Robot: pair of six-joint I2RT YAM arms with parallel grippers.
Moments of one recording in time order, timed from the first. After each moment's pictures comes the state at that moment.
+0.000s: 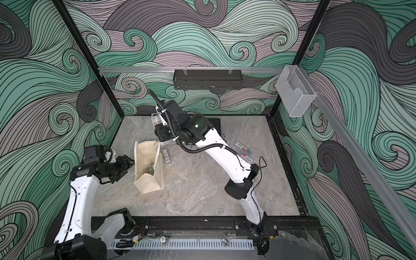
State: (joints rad) left arm 0.33 0.94 0.89 -1.02 0.41 -0.46; right arm 1.00 2.09 2.66 -1.22 0.03 0.37
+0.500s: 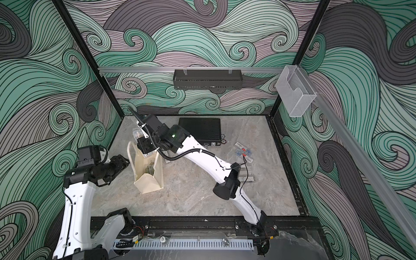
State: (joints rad) left arm 0.33 0.87 1.00 -1.10 0.27 -0.46; right arm 1.08 2.27 2.66 -1.08 -0.05 0.41
